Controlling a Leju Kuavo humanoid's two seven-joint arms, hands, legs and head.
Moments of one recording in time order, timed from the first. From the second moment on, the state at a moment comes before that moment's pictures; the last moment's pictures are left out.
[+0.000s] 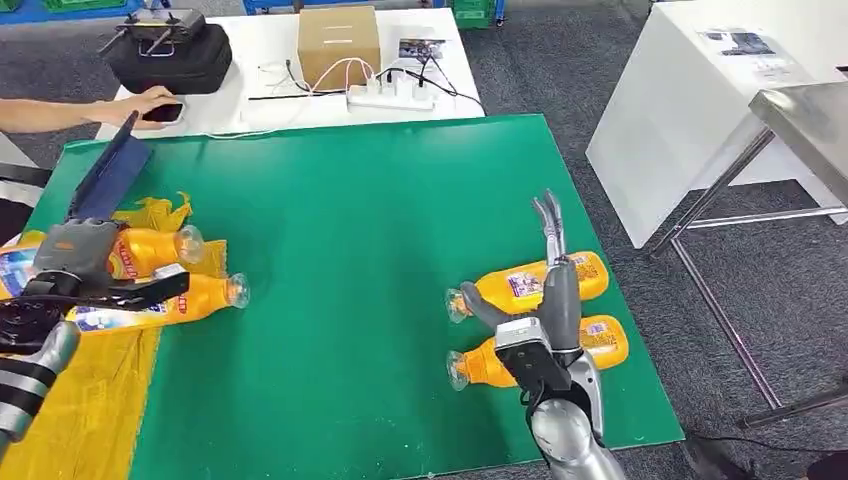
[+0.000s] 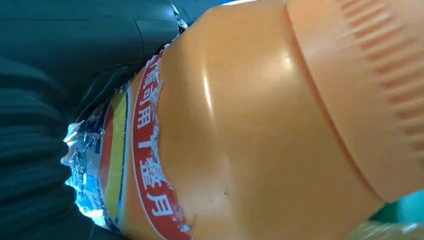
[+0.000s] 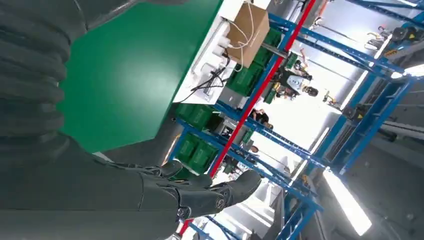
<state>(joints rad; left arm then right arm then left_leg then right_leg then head) -0.62 0.49 -0.33 -0.92 -1.38 -0.04 -0.02 0.00 0.04 0.24 -1.59 0.60 -0.39 -0.39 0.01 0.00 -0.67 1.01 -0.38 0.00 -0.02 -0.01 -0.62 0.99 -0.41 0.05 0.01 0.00</state>
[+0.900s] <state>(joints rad) -0.67 0.55 -0.38 -0.80 -1.29 -0.06 -0.04 0.00 0.04 0.23 -1.57 0.60 -0.39 -0.39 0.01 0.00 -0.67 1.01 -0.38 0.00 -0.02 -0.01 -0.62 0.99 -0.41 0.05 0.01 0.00</state>
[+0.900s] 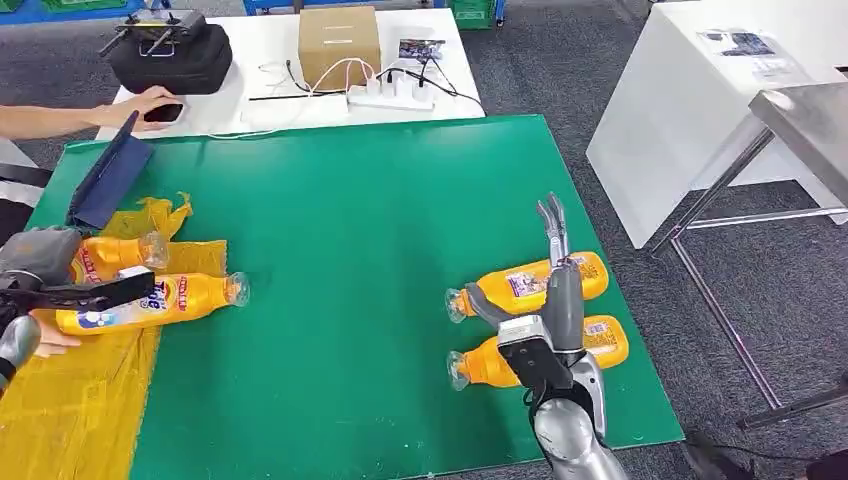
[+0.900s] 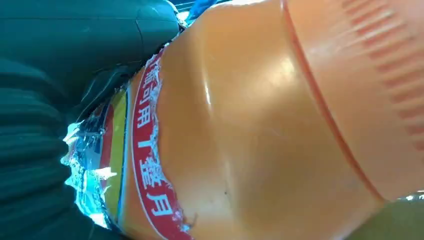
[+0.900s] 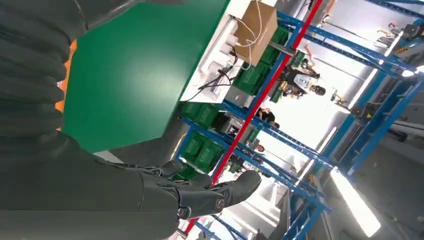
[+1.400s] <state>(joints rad) -0.67 0.55 -0.38 -0.78 -1.22 -0.06 -0.08 0.00 0.04 0.23 -1.56 0.59 -0.38 -0.39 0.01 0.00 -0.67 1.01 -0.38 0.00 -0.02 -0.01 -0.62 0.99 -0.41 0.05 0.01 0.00</state>
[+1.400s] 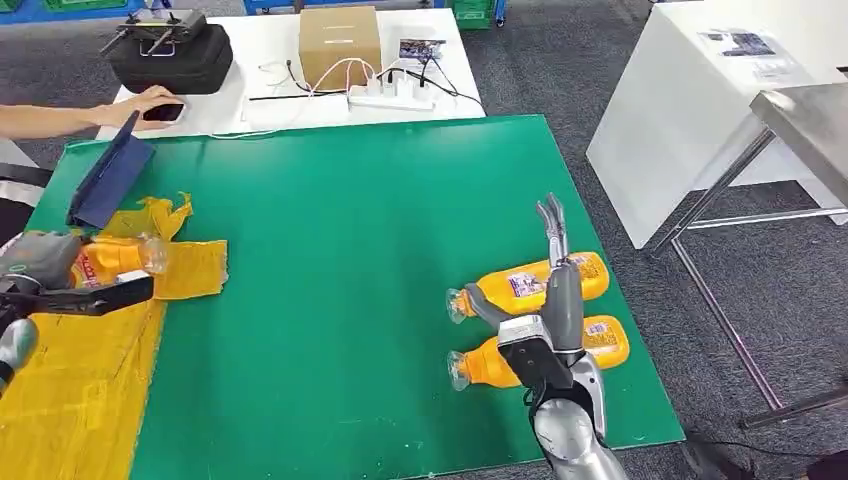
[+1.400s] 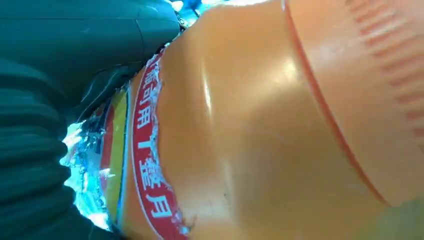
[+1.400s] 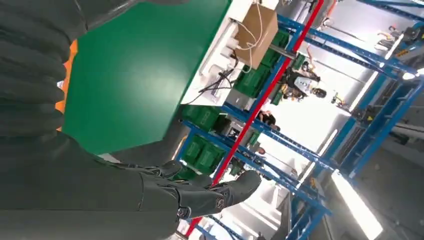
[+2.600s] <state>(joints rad) -0.40 0.44 -0.28 -1.11 -0.60 0.06 -0.32 -0.14 -0.17 0.28 -1.35 0.89 -0.19 -0.21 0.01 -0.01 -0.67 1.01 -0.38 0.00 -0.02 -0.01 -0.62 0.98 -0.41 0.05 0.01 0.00</state>
